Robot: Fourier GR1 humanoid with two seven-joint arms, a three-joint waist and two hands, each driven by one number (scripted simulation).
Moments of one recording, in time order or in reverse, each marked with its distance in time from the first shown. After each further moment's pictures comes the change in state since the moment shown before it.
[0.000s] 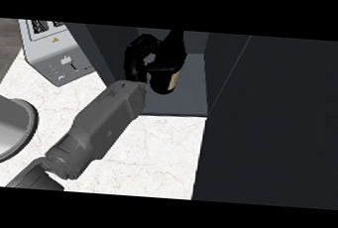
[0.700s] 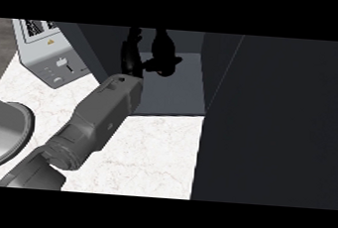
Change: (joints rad) left arm -0.105 0.006 -0.018 0.197 -0.106 0.081 0.007; right arm 0.007 0.022 0.024 0.008 0.006 0.019 -0.027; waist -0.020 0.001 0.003
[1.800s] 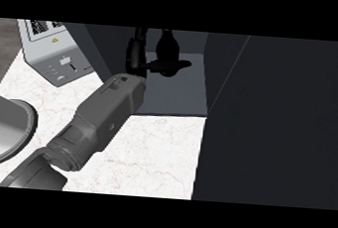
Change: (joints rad) left arm 0.010 -0.008 0.043 -0.050 -0.033 -0.180 -0.137; right arm 0.055 -0.005 -0.006 -0.013 -0.007 0.028 -0.018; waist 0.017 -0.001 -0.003
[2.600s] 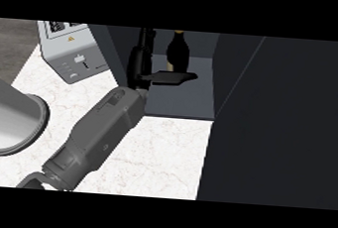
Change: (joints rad) left arm 0.218 0.006 -0.032 -0.389 -0.032 -0.048 0.020; right arm 0.027 0.001 0.003 -0.004 0.013 -0.024 0.000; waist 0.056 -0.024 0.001
